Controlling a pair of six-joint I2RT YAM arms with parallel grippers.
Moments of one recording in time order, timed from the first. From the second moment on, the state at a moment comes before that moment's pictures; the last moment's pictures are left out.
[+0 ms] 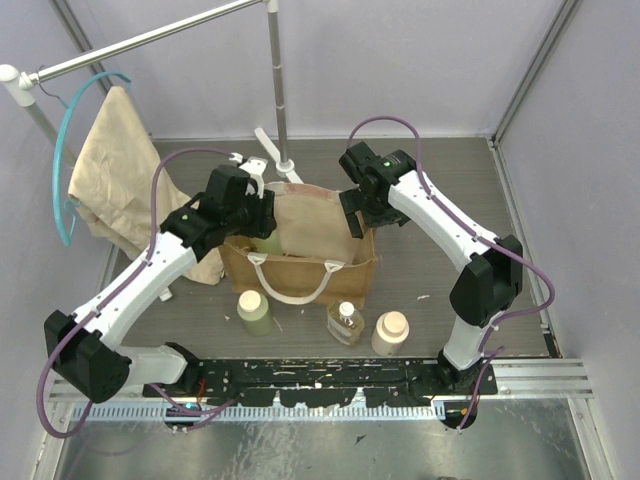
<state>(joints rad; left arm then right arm) -0.57 1.26 1.16 -0.57 -0.13 -0.21 0.59 1.76 1.72 -1.25 0.30 0.26</state>
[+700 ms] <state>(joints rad) -0.59 1.25 0.93 -0.35 -0.34 -0.31 0.59 1.76 1.72 -1.24 0.29 0.24</state>
